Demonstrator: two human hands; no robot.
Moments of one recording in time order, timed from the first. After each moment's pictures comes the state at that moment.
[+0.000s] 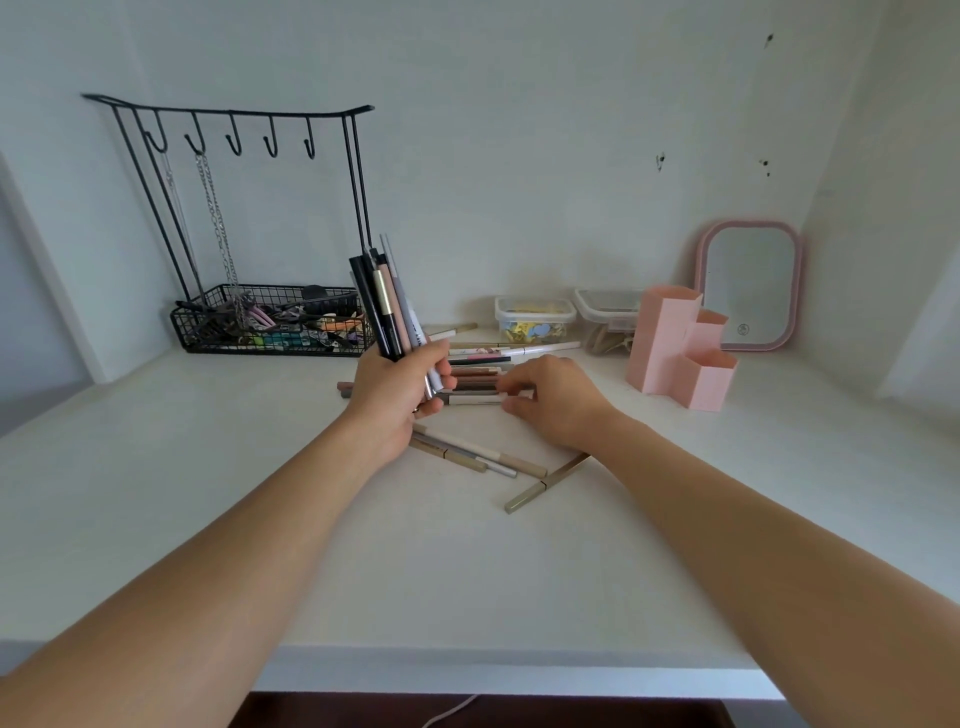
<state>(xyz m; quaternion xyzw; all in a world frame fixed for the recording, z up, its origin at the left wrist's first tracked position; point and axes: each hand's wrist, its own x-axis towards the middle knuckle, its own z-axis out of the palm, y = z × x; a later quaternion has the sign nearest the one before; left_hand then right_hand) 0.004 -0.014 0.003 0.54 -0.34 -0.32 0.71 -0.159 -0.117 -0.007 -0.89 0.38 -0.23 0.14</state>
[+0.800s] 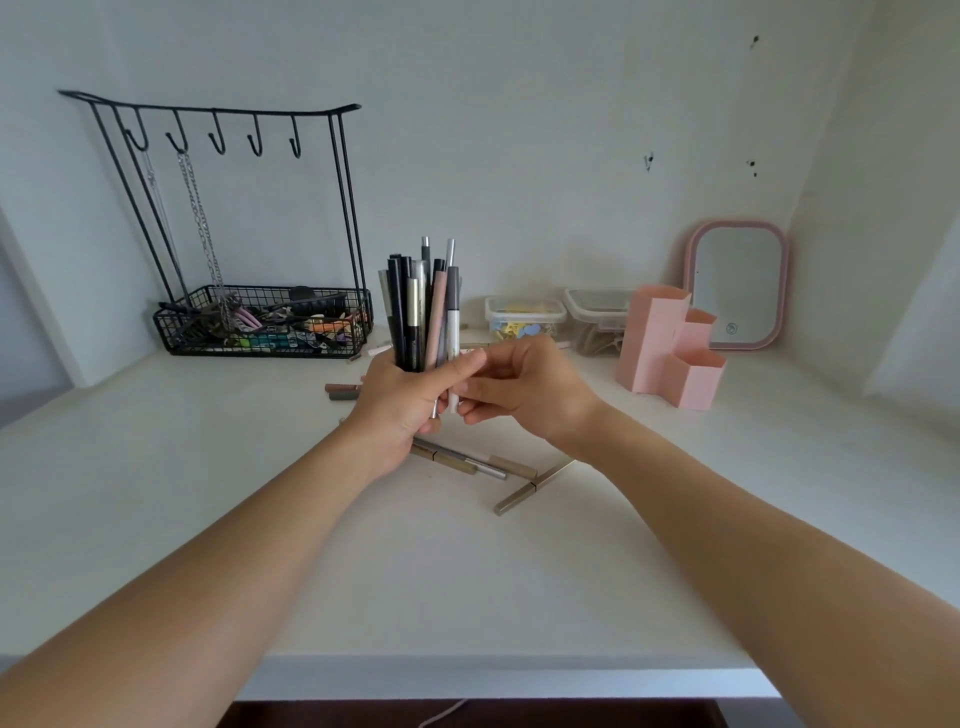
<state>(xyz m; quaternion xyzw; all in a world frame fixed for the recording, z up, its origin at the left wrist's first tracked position) -0.012 -0.007 0.003 0.53 -0.41 -0.32 0.67 -0.158 -0.069 0.021 -0.76 0.19 -0.33 0.52</state>
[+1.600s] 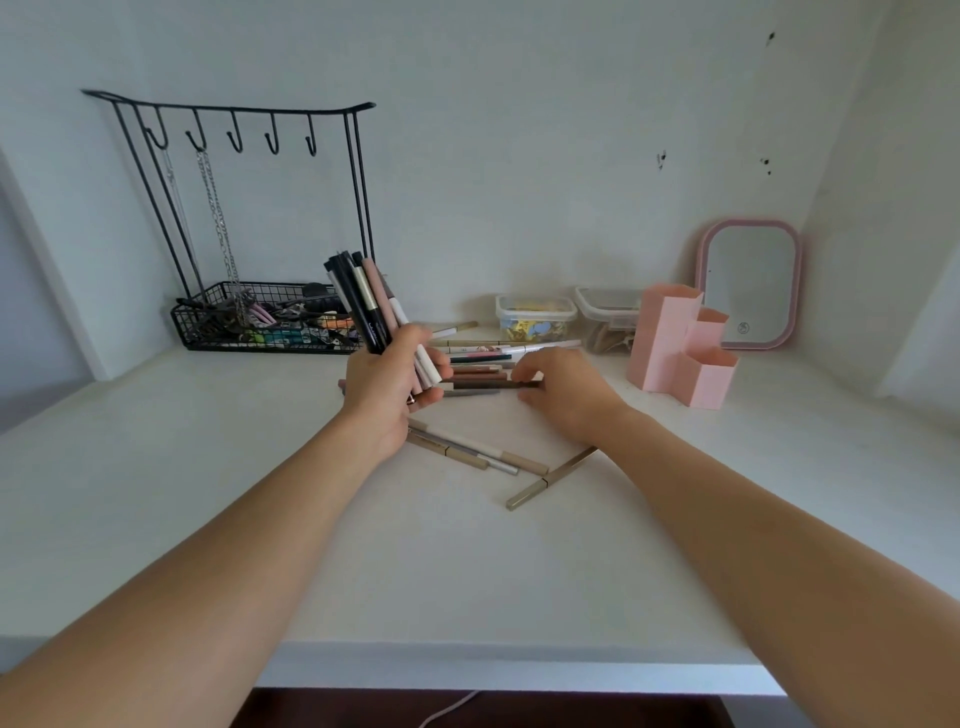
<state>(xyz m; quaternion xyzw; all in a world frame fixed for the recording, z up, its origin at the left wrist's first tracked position) 0.005 -0.012 0.009 0.52 -0.27 -0.32 0.74 -0.163 -0.125 -0.004 -0.88 0.39 -0.23 0.11</state>
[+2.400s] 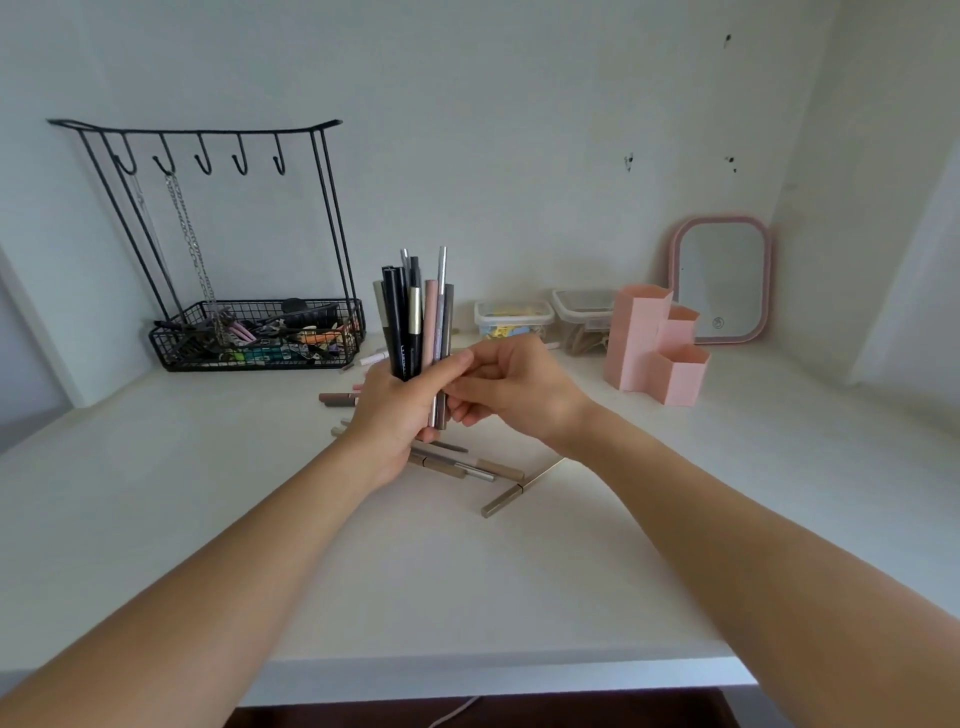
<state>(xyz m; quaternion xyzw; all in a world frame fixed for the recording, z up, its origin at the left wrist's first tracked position) -0.025 -0.001 0.007 0.55 -0.43 -0.30 0.66 -0.163 -0.064 0.029 -0.77 0.20 -0.33 0.51</state>
